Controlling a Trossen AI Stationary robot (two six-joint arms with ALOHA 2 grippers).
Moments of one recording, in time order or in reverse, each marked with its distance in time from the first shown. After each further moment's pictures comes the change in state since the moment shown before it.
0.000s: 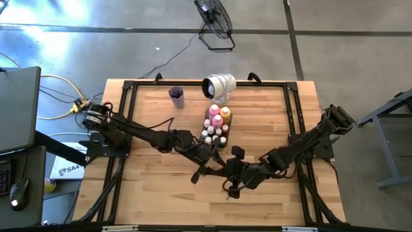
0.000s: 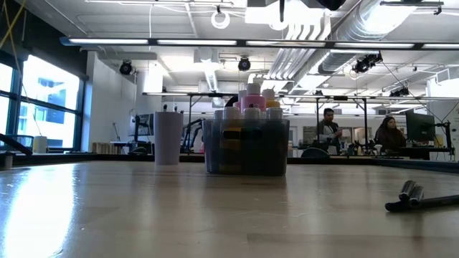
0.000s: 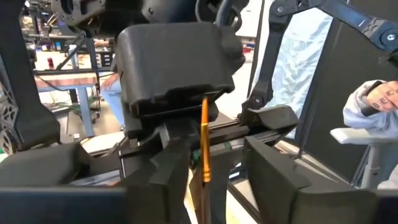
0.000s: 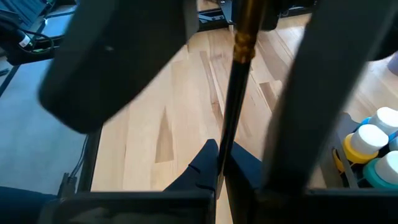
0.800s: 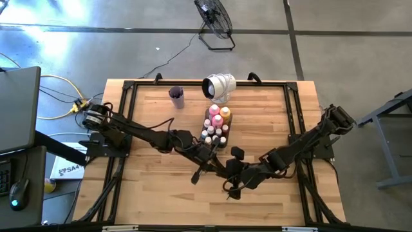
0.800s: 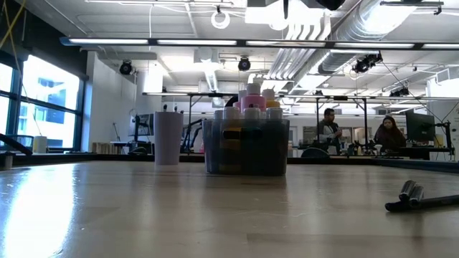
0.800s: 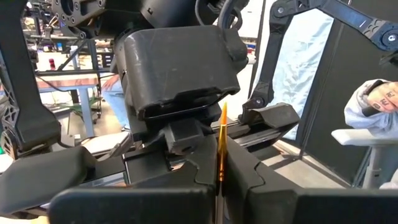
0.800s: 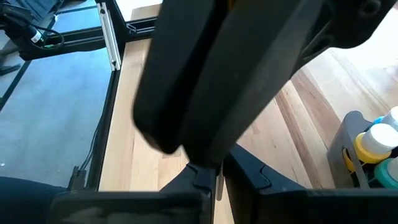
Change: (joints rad) left arm 0.000 0.000 0.000 0.005 -0.009 -0.001; right arm 0.000 0.000 0.000 0.001 -0.041 -0.004
